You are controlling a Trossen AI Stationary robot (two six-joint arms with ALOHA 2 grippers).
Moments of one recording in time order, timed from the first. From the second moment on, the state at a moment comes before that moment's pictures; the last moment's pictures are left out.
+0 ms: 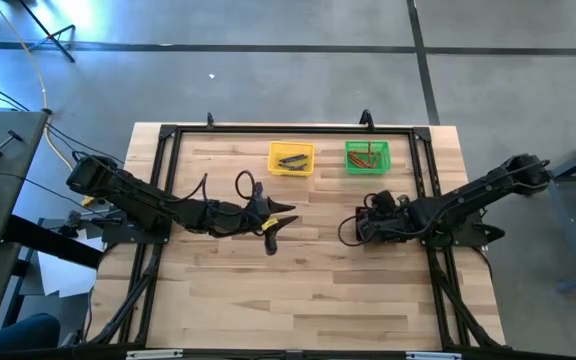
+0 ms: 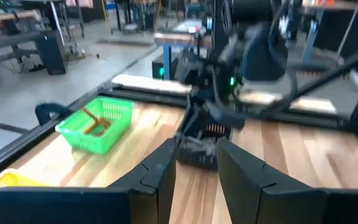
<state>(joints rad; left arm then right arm) -0.26 1.48 0.82 0.47 -0.51 -0.10 0.31 1.17 0.57 -0.70 0.57 1.25</state>
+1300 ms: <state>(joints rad) -0.25 1.48 0.81 -0.84 -0.29 -1.25 0.33 1.17 0.83 -0.39 0.67 0.33</state>
